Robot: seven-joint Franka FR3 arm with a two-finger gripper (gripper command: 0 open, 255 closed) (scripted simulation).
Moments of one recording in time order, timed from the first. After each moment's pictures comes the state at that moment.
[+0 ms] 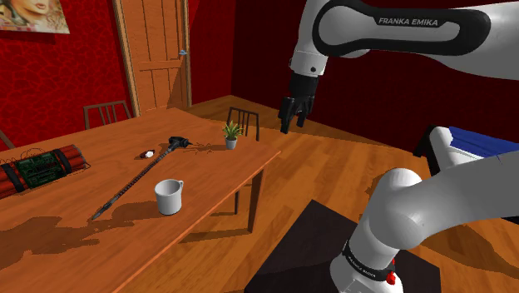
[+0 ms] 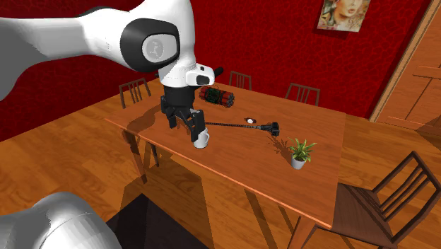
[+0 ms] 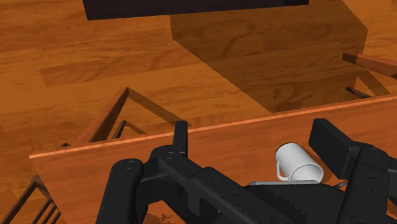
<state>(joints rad) -0.01 -0.75 -0.04 -2.39 0.03 1.64 0.02</state>
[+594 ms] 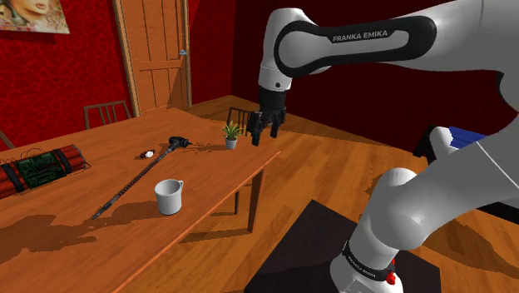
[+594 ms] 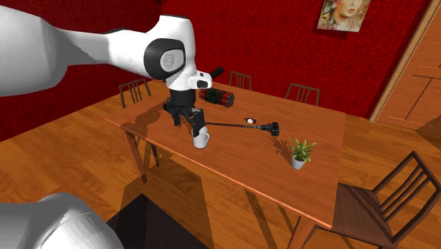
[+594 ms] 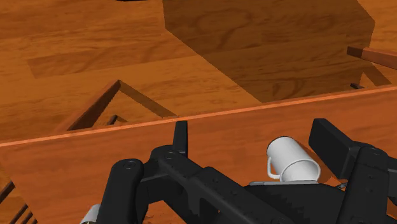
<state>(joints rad) 0.03 -0.55 0.06 -2.37 0.06 1.82 0.11</state>
